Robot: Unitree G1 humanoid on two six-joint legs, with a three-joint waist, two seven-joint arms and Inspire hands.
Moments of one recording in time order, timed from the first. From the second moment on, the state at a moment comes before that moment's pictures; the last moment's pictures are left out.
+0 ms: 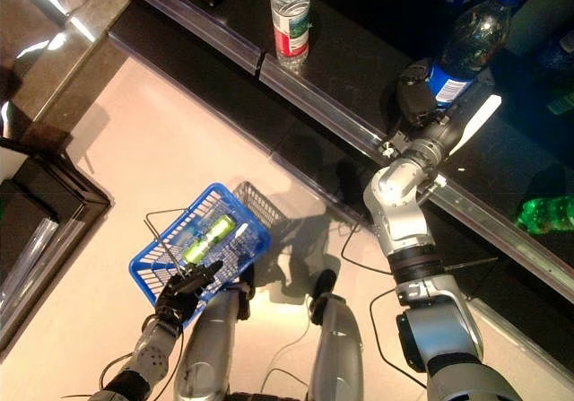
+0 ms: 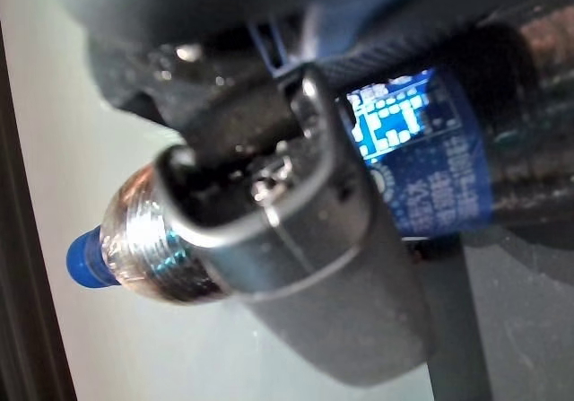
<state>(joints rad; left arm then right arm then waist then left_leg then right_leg) -0.17 0.20 -0.22 0.85 -1.07 -0.22 -0.05 -0.77 -0.47 0.16 0.43 0.39 -0.20 -0.93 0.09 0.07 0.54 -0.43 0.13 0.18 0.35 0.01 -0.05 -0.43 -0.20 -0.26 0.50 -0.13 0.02</state>
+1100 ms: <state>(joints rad) 0.08 0.21 -0.19 0.58 -1.01 -0.27 -0.09 -0.35 -0.44 0.28 -0.14 0.51 -0.18 -0.31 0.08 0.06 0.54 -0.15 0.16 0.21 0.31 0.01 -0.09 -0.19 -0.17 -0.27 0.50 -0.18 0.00</state>
